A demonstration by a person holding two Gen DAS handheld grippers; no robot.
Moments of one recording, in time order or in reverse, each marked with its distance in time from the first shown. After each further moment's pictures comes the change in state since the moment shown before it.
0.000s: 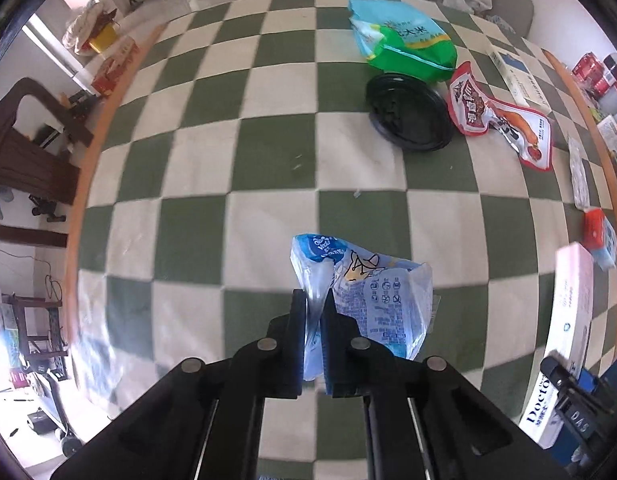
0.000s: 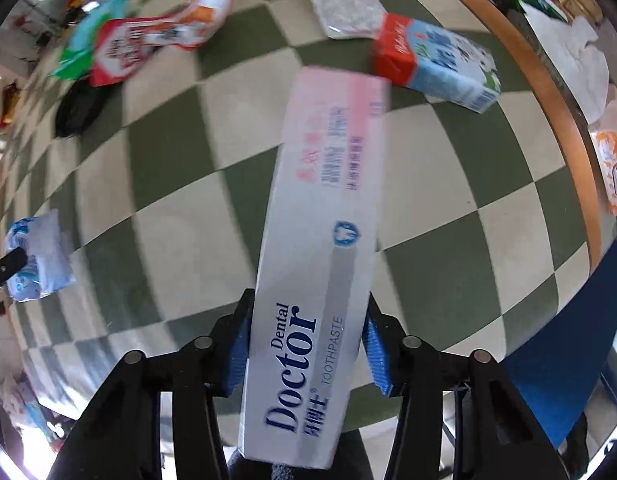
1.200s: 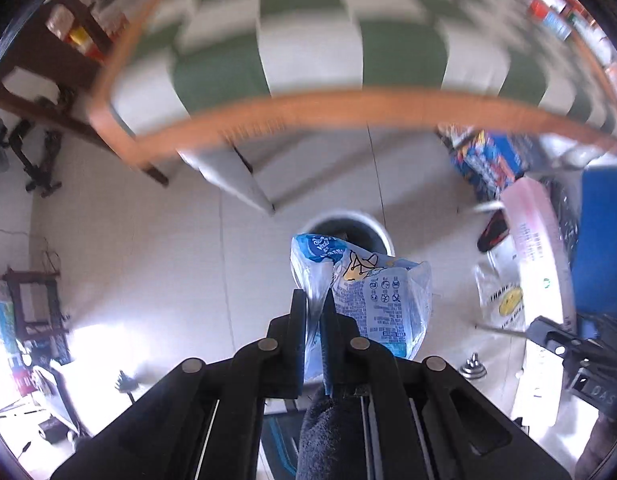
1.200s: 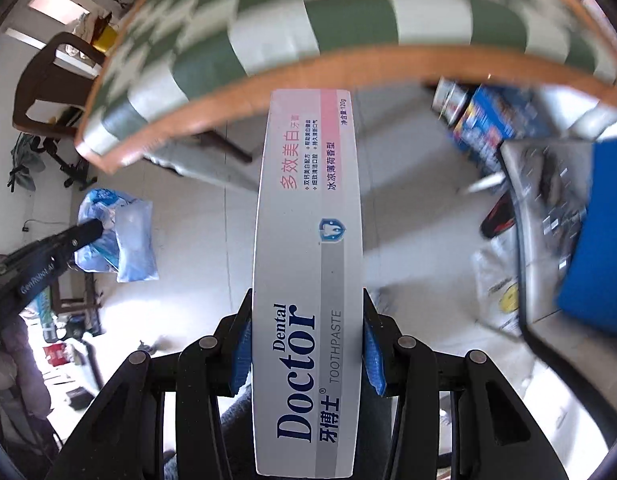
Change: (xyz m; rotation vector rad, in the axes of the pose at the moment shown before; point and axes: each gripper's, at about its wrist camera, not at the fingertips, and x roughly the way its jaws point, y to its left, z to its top) left arm 0.037 0.126 -0.337 0.128 0.116 -0.042; right arm 0.000 0.049 -0.402 -0.210 0.066 0.246
